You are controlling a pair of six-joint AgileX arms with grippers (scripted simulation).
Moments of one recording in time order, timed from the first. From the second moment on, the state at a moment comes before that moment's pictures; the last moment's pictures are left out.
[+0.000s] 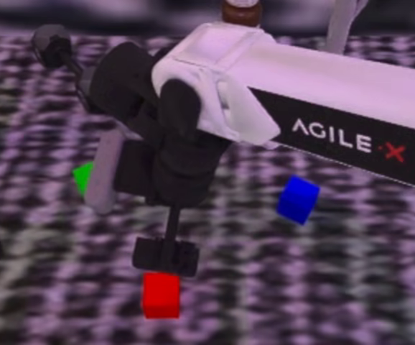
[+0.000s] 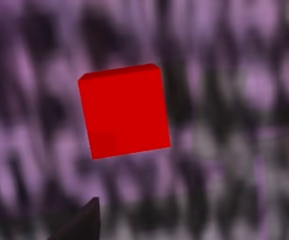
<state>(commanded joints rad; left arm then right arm) -0.03 0.19 0.19 -0.12 0.00 0.08 0.92 2.12 1.86 -1.12 -0.02 -0.50</state>
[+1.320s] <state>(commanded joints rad) -0.24 2.09 1.64 -1.08 0.00 0.73 0.05 0.09 0.08 -0.06 -0.01 -0.02</state>
